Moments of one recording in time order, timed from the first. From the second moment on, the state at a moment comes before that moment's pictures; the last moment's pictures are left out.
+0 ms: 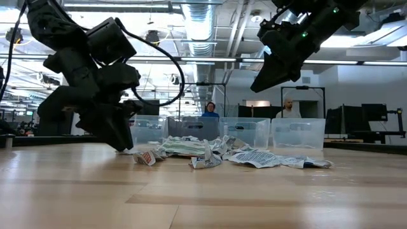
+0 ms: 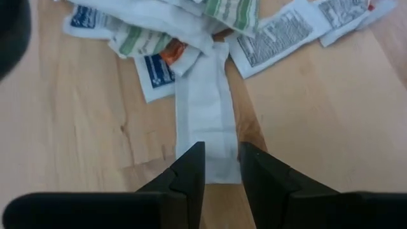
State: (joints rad) left arm -0.02 1.30 0.45 0.10 0.08 0.32; right arm 0.01 1.33 0.76 -0.18 0.38 0.29
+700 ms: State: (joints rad) left arm 0.03 1.31 0.44 0.07 0.21 0.31; right arm 0.01 1.33 0.76 -0.18 0.39 0.32
